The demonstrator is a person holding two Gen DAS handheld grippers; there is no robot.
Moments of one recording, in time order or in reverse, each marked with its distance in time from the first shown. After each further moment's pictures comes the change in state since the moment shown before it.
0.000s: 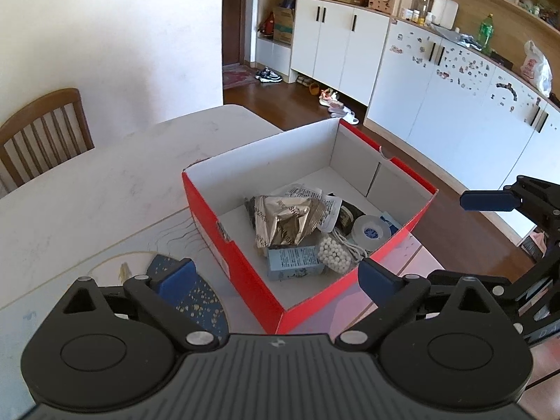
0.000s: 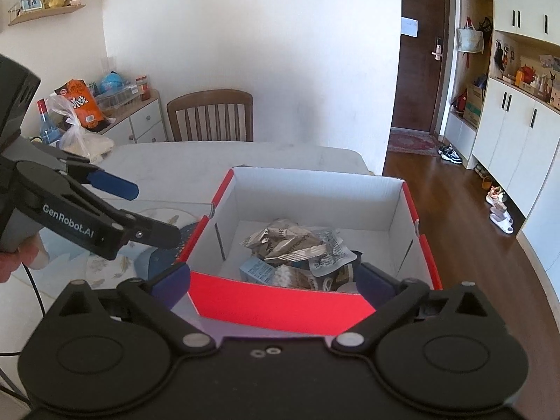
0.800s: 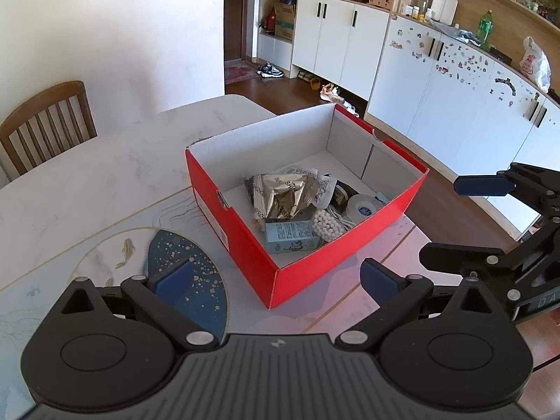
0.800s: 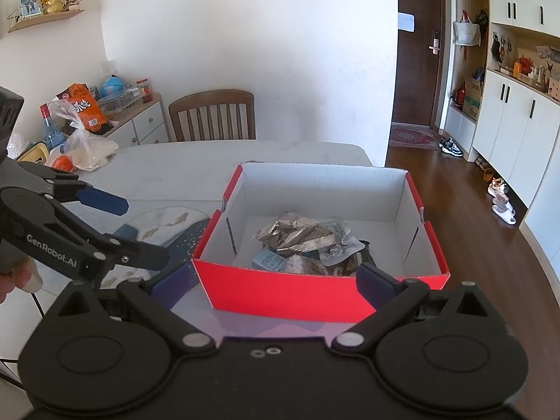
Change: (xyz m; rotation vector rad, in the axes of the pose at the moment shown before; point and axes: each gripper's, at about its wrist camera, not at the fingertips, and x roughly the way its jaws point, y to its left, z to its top) left arm -0.019 -0.006 -0.024 0.004 0.009 0.010; right arm -0.006 0.011 -0.006 0.026 0.004 0.003
